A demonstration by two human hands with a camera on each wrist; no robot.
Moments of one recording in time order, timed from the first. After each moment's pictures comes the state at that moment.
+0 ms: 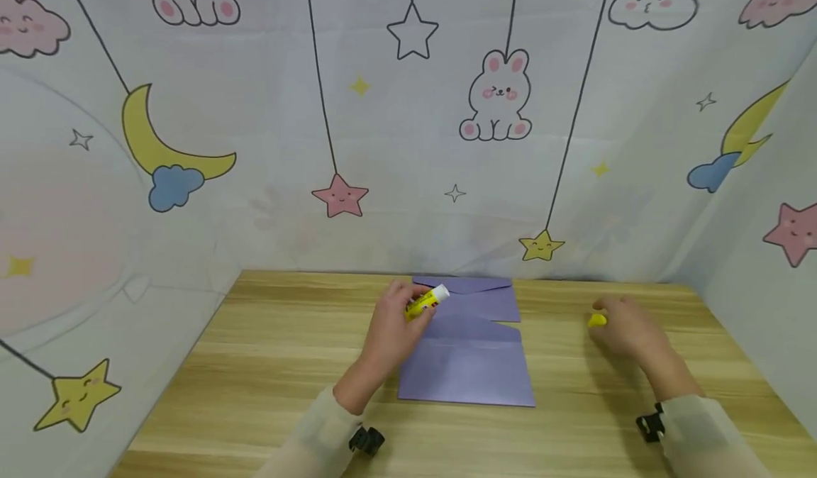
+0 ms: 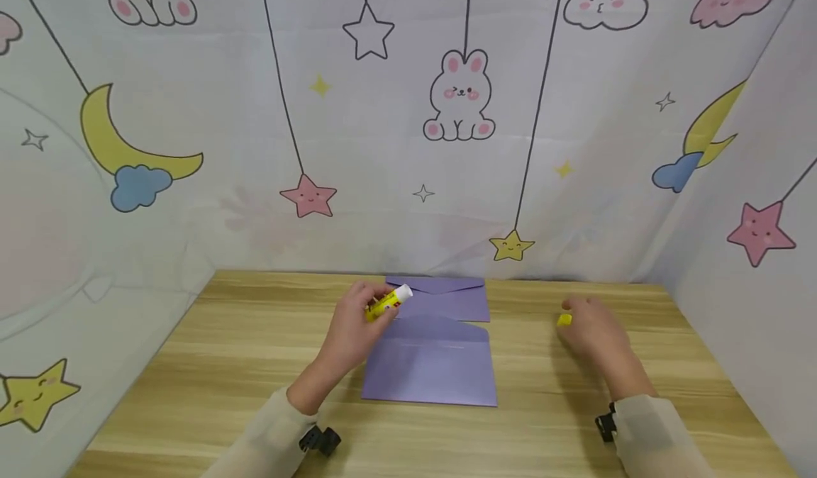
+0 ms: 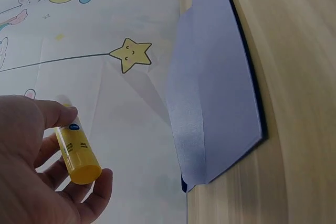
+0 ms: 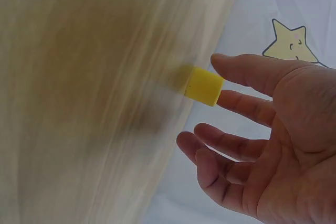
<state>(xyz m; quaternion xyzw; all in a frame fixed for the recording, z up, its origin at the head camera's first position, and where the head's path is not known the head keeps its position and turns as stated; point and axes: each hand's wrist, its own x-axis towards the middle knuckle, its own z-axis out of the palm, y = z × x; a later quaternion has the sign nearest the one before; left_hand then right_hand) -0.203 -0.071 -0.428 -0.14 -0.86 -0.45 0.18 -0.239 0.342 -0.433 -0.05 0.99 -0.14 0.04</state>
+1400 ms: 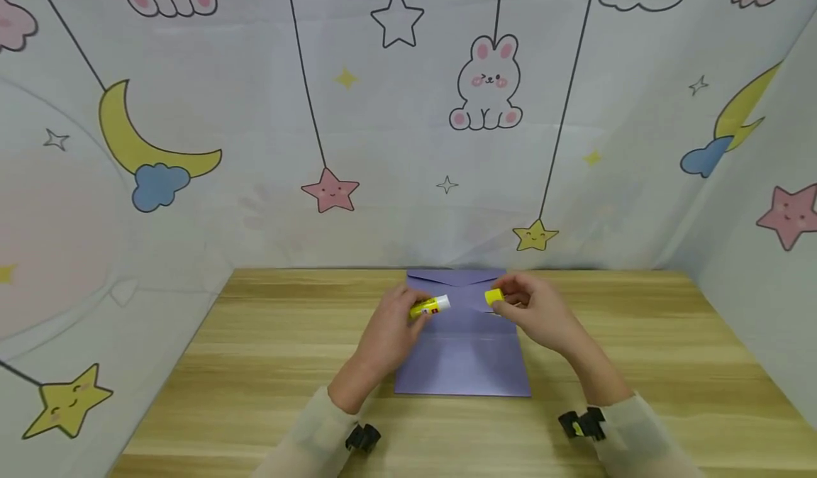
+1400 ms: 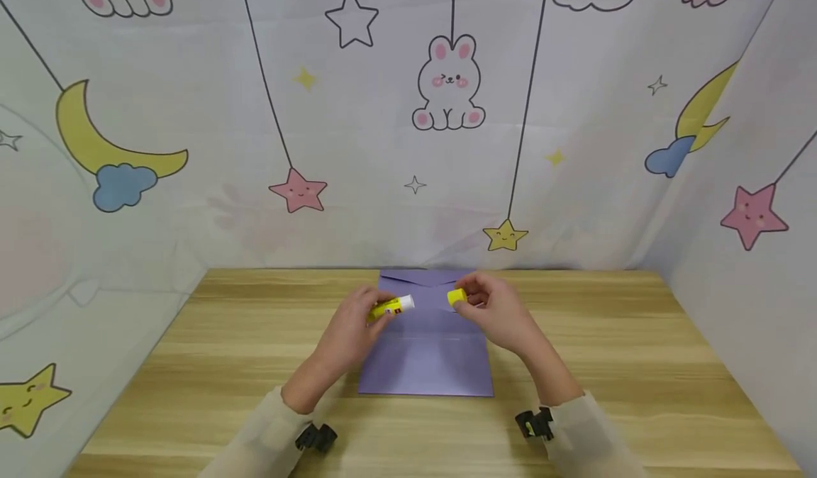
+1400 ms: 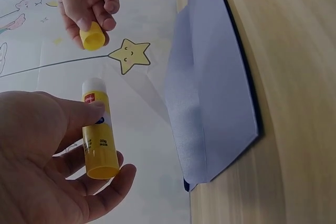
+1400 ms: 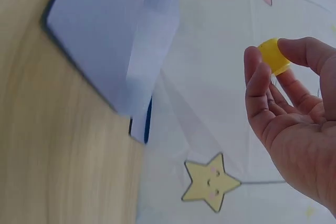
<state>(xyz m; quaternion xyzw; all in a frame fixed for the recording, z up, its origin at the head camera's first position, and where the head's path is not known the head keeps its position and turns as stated) -0.198 -0.071 -0.432 -0.20 -0.91 -0.33 0.15 -0.215 0.209 -0.409 -0.17 0.86 -0.48 0.01</state>
